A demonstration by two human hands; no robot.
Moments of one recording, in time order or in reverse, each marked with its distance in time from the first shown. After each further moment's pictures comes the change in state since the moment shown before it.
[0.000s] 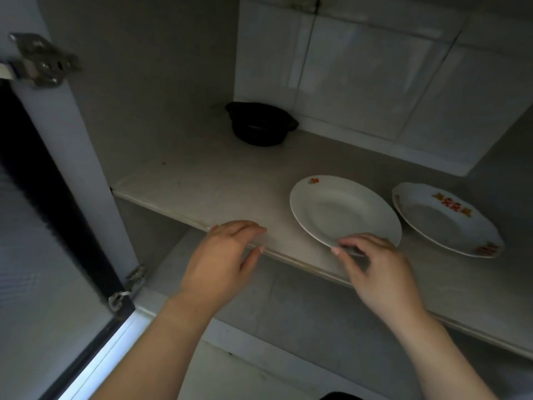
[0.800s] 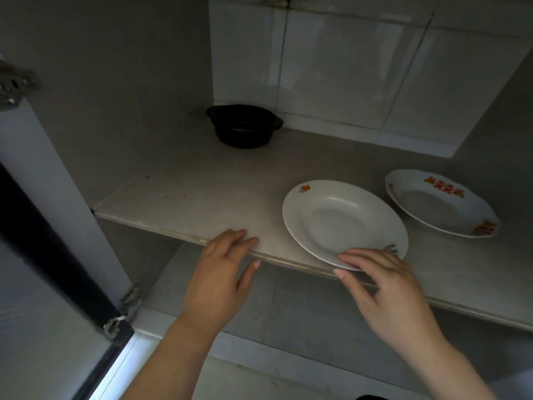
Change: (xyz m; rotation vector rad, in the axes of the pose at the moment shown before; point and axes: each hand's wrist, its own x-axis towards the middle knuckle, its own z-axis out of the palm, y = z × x) left_hand -0.006 -0.033 0.036 0.020 -0.029 0.002; right_hand -0.033 -0.006 0.008 -0.008 0.077 -0.011
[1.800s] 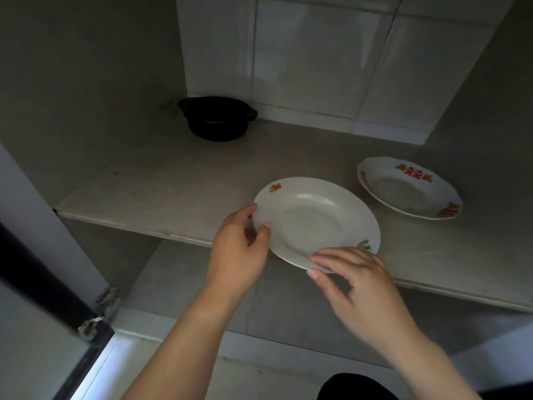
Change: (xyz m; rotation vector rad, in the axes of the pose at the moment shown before) left_hand 0.036 0.085 0.001 -0.565 0.040 -0.355; right_hand -0.014 -0.004 -0.013 0.034 -0.067 0.005
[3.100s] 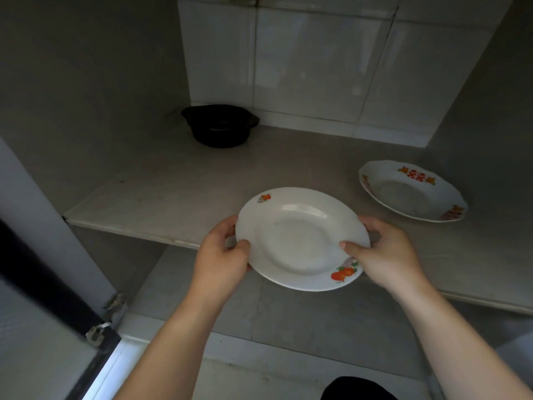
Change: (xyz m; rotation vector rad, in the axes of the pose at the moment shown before) left_hand -0.007 0.003 -0.021 -0.350 -0.045 -0.282; right_hand 0.045 0.028 -0.014 0.491 0.020 0.671
